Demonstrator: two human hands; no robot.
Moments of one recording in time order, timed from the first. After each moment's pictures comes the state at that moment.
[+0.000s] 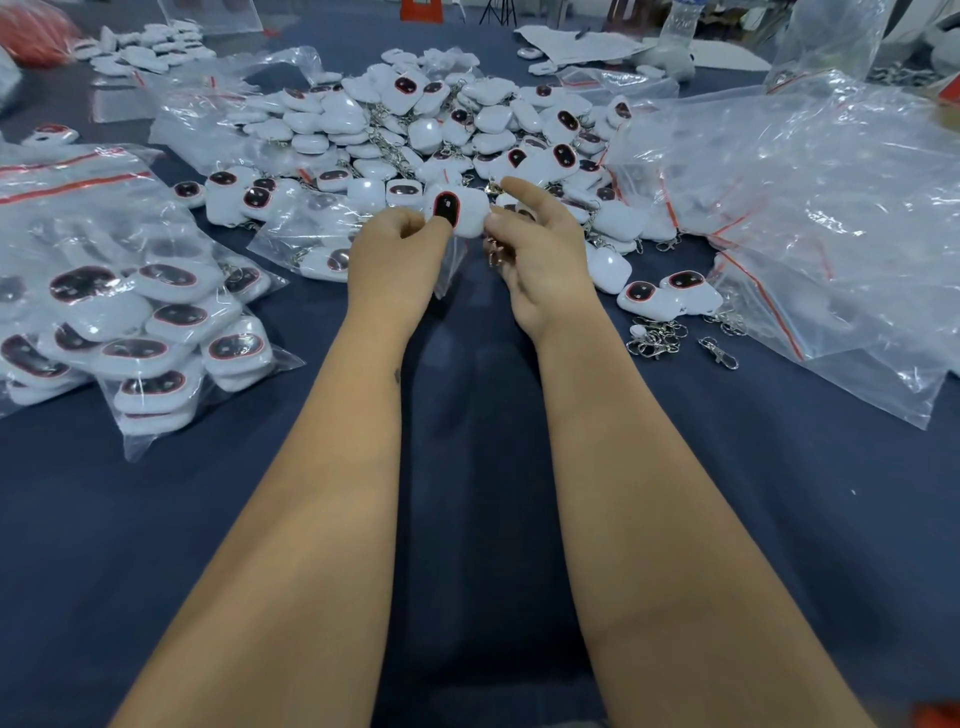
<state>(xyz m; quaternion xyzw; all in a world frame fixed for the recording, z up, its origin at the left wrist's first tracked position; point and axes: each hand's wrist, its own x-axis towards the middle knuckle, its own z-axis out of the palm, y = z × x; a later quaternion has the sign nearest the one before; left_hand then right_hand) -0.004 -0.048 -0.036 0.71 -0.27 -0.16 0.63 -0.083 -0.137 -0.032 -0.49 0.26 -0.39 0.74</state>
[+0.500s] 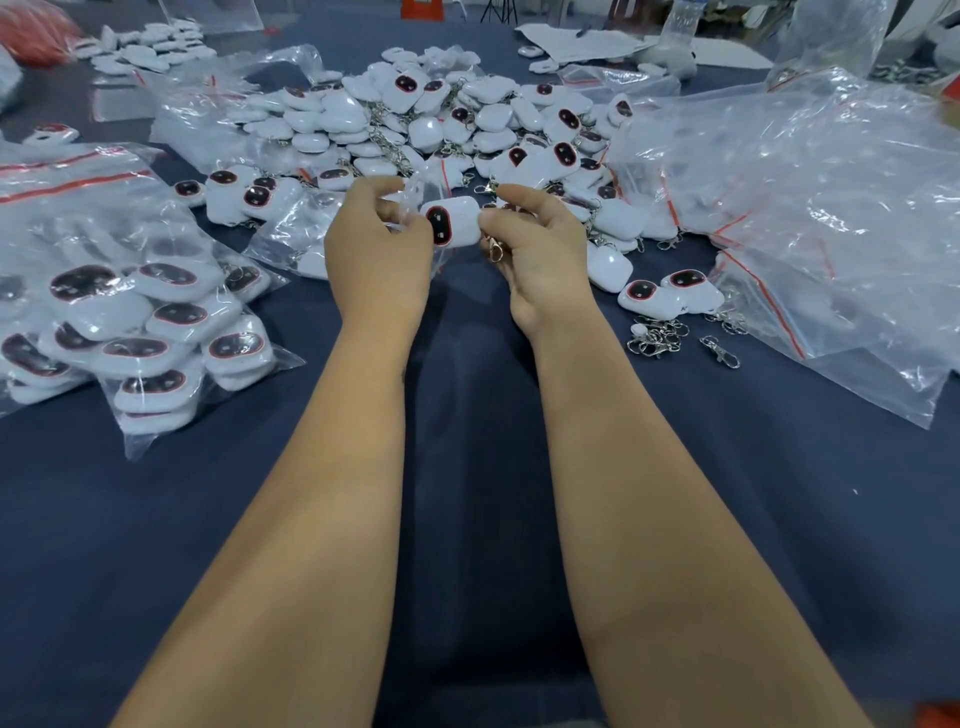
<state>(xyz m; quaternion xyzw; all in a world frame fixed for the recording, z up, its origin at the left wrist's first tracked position) -0.001 -0.045 -0.036 0.74 -0.24 0.02 0.62 -0.081 -0.134 -0.032 -0.47 0.28 -0.41 0.73</state>
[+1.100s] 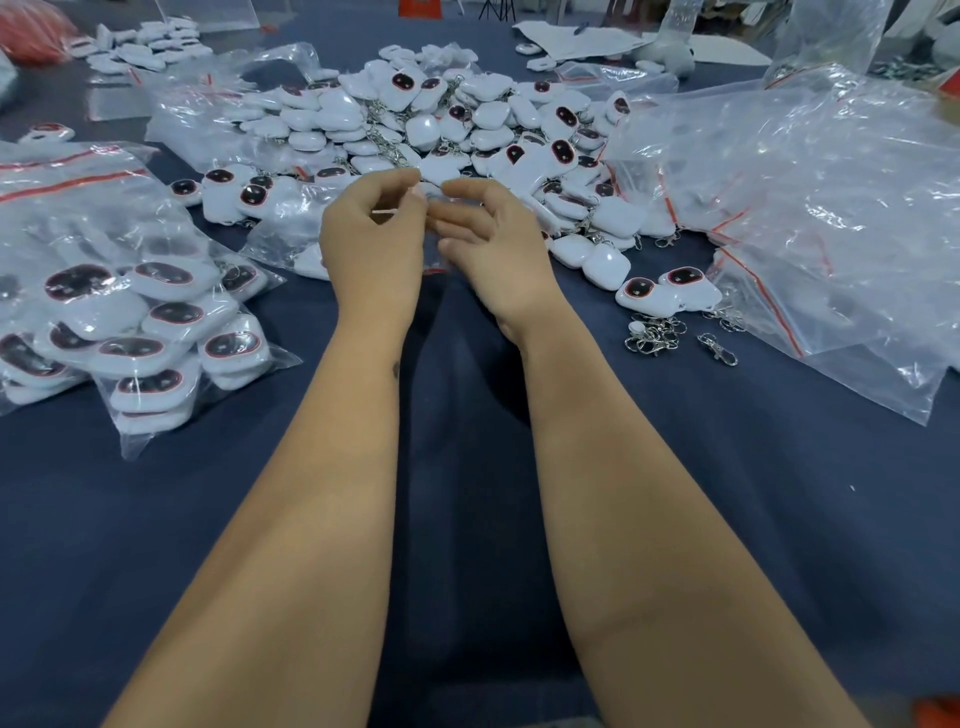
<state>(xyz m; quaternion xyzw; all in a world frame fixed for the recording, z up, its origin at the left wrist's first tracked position) -0.002 -0.048 -0.032 0.66 -0.24 -0.01 0.71 -0.075 -0.119 -0.035 -0.65 0.21 -0.33 0.66</state>
